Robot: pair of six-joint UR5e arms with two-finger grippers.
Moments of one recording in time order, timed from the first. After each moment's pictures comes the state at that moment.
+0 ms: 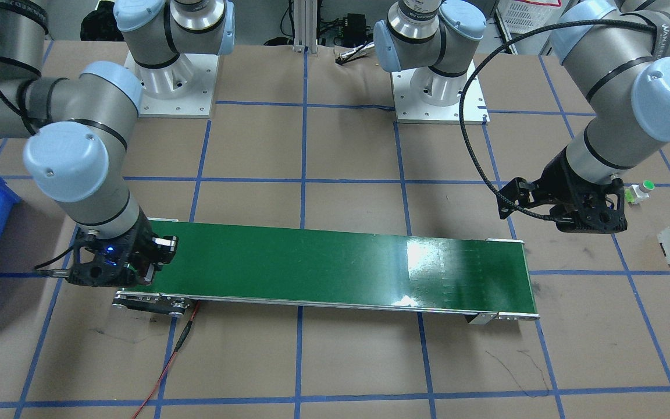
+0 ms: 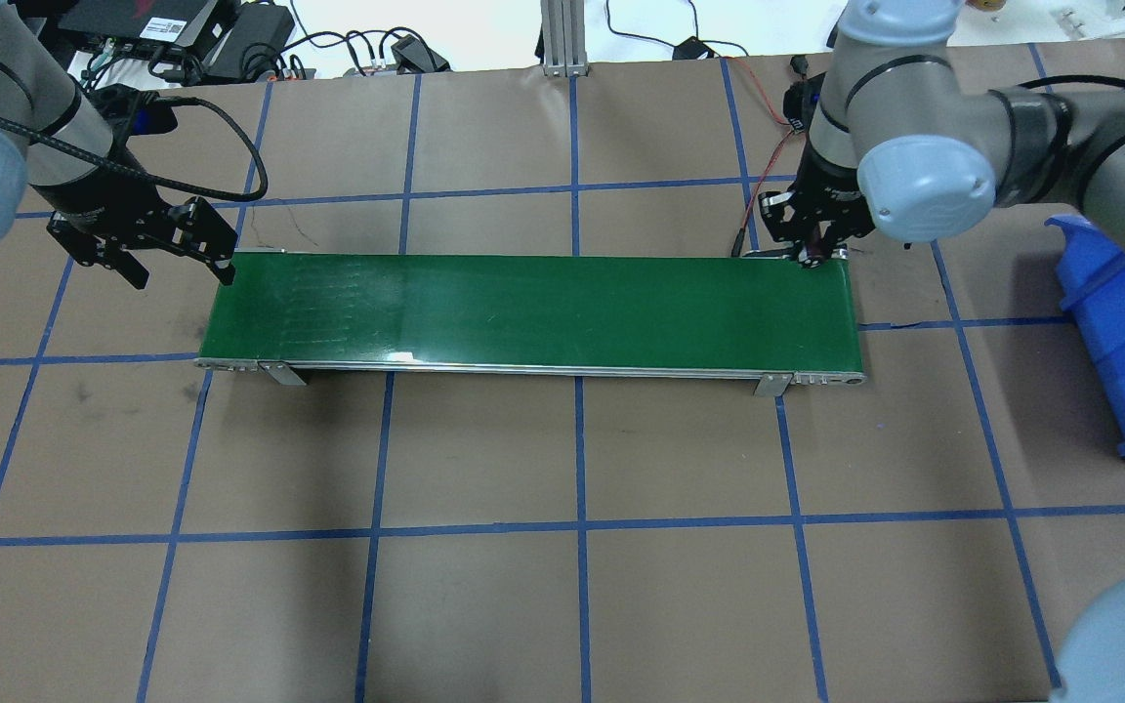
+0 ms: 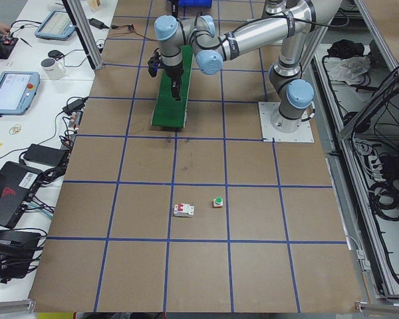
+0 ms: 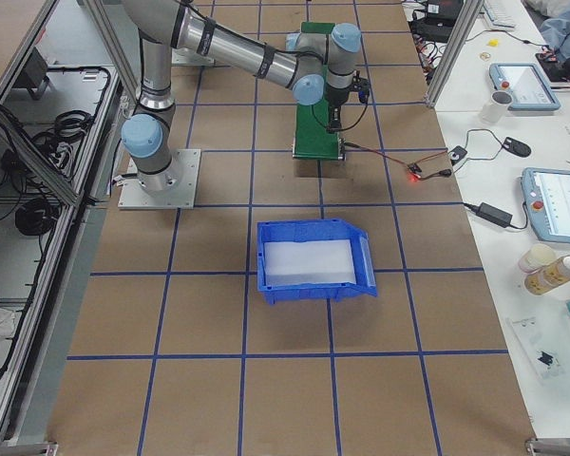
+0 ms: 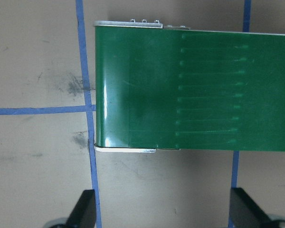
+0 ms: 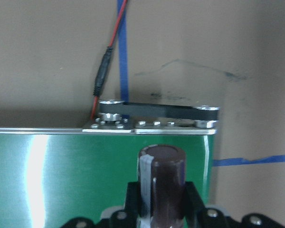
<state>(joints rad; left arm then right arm) -1.30 -1.70 -1.69 -1.40 1.58 0.28 1.54 -1.27 1.69 -2.00 -1.63 0.01</state>
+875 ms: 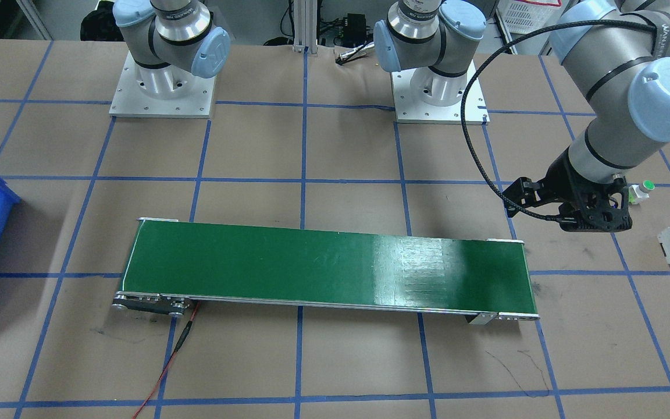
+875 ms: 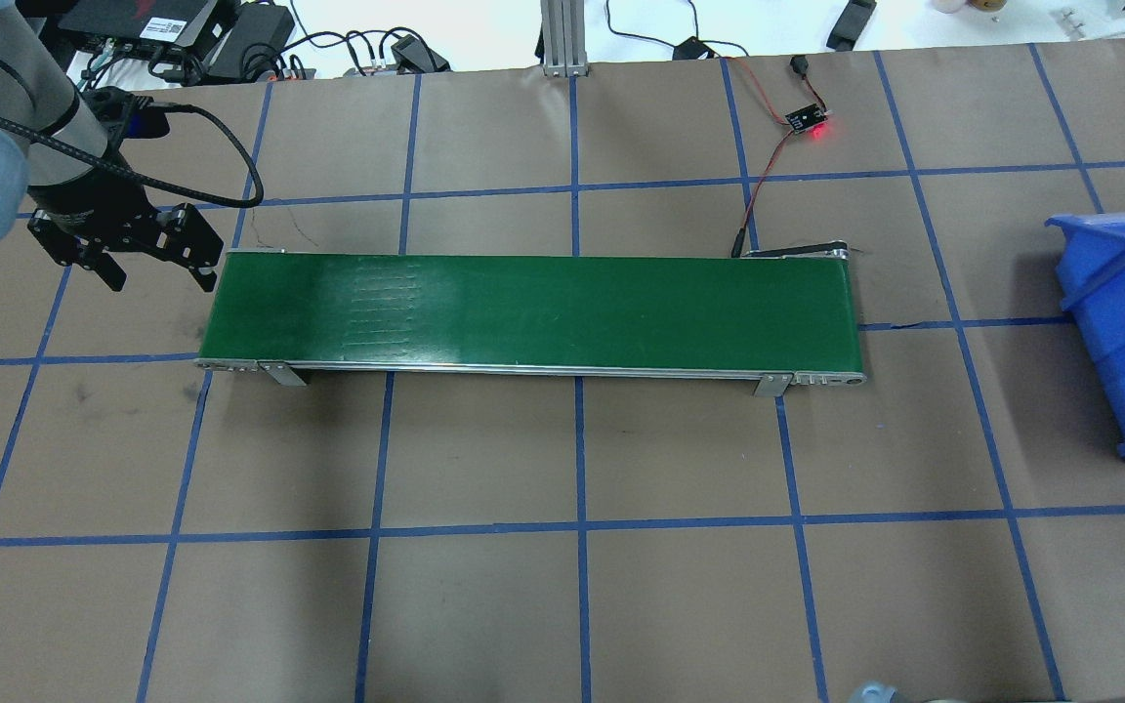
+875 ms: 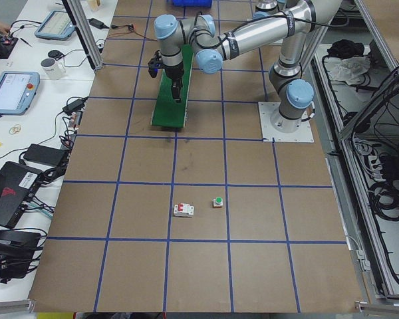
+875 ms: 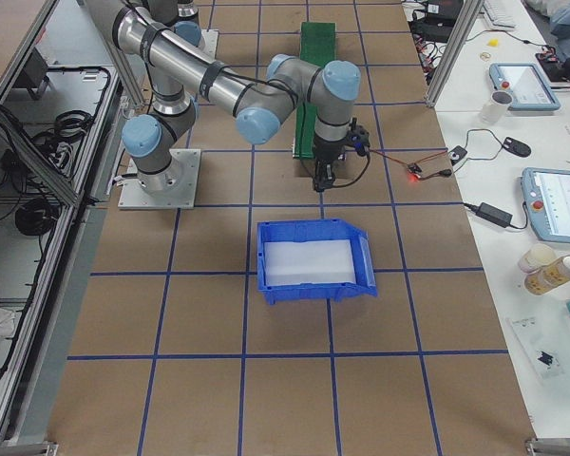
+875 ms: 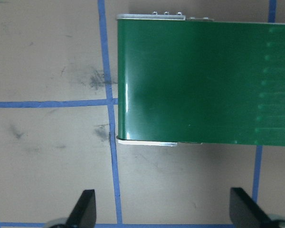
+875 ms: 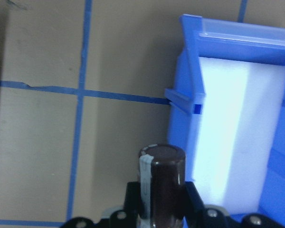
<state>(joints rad) -1.30 -1.70 -1.69 -1.40 1.66 0.28 1.03 -1.43 1.67 -1.83 -1.71 -0.67</state>
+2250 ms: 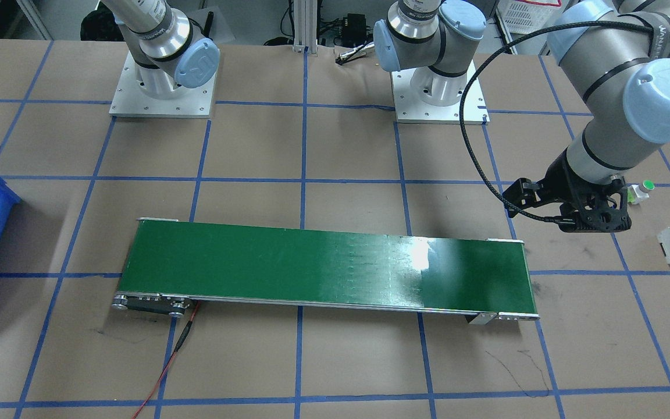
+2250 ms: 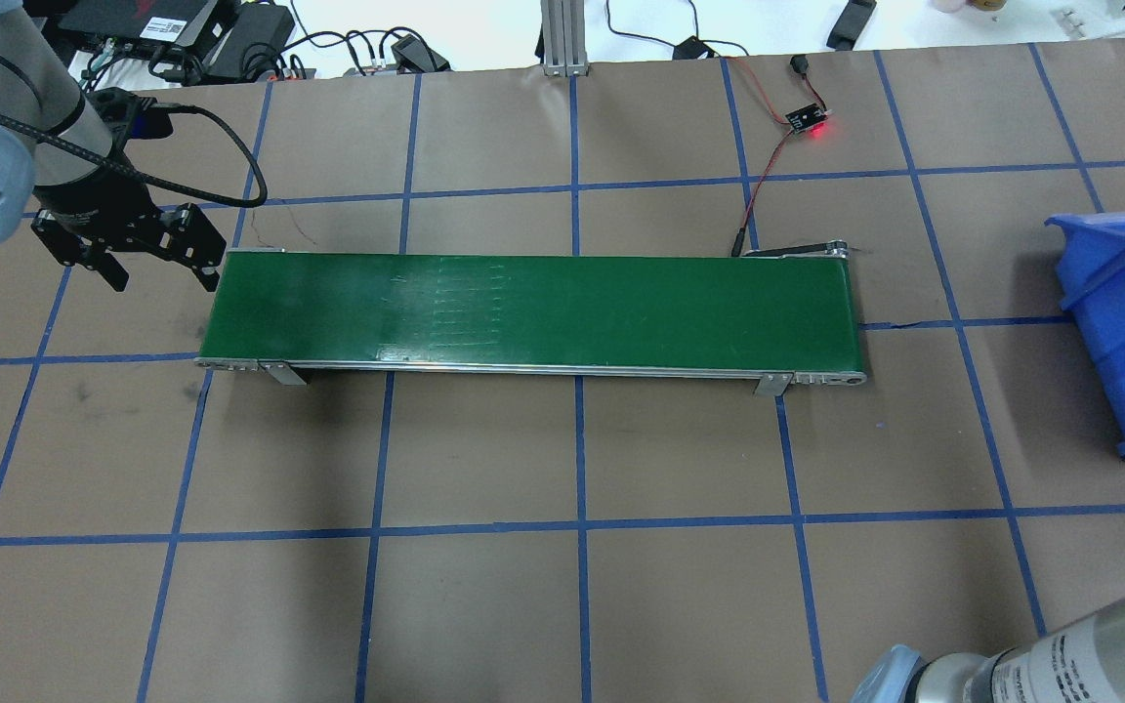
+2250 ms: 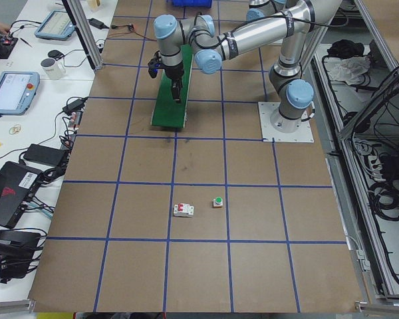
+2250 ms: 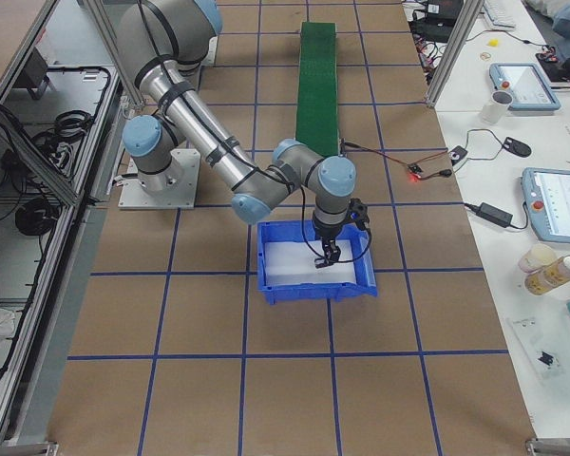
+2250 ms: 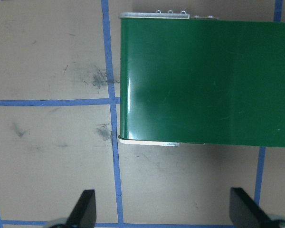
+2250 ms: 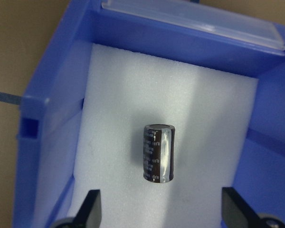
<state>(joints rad) -1.31 -1.71 -1.69 -1.40 1.67 0.27 0.82 -1.20 1.69 -2.13 -1.63 -0.99</state>
